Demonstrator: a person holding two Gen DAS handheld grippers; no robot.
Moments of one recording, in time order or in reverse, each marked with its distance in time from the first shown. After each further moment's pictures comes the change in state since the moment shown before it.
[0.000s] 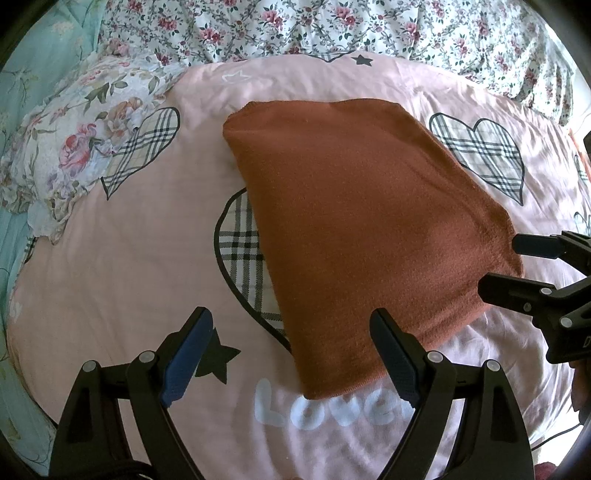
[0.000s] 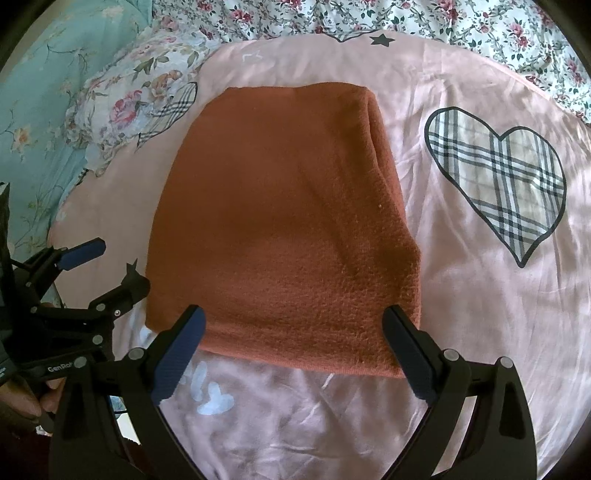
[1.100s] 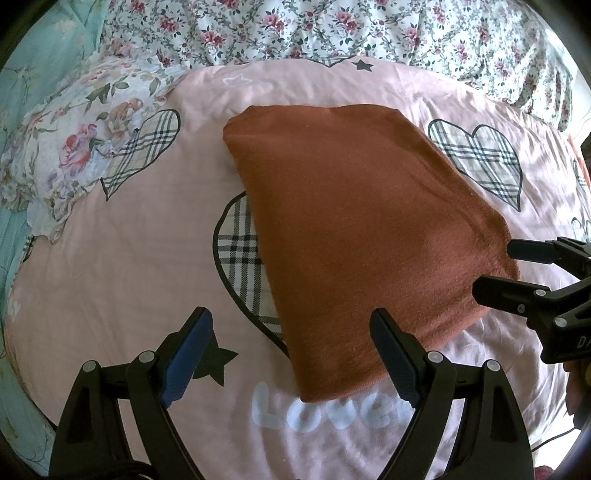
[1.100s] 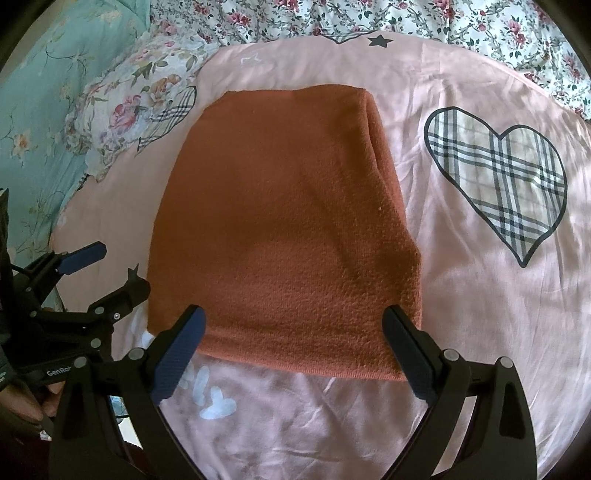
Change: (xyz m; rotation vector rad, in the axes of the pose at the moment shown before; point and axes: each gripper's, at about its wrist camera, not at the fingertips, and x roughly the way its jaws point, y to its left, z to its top) left arm -0.003 0.001 0.001 -0.009 -0.011 -0.009; right arm 0.001 0.002 0.002 0.017 -0.009 0.006
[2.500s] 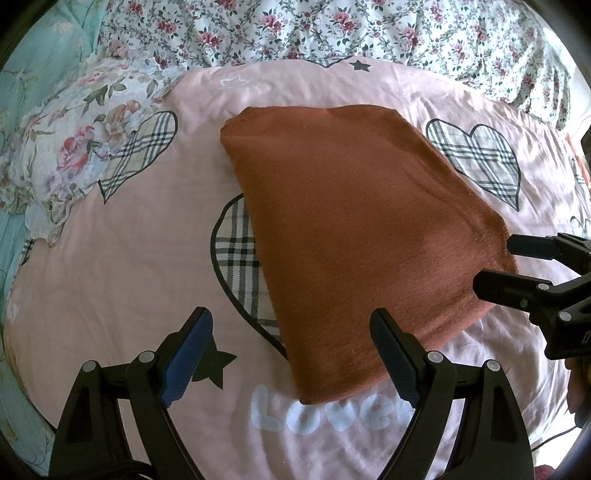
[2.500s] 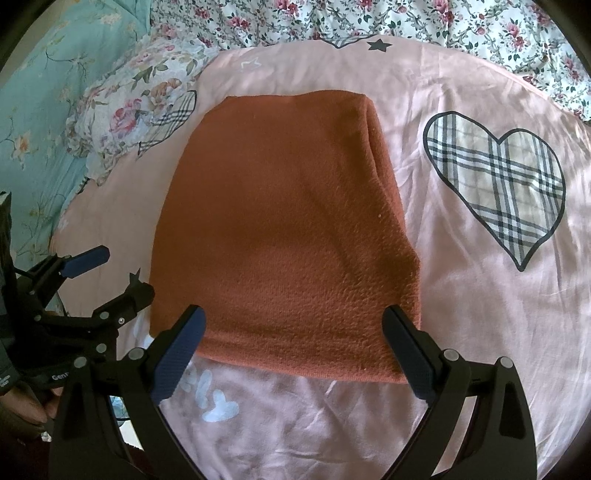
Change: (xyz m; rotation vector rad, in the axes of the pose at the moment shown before) left arm 0.003 -0.001 0.002 0.008 -0.005 -0.004; right arm -0.003 0.001 0.005 -0.001 -0.010 0.002
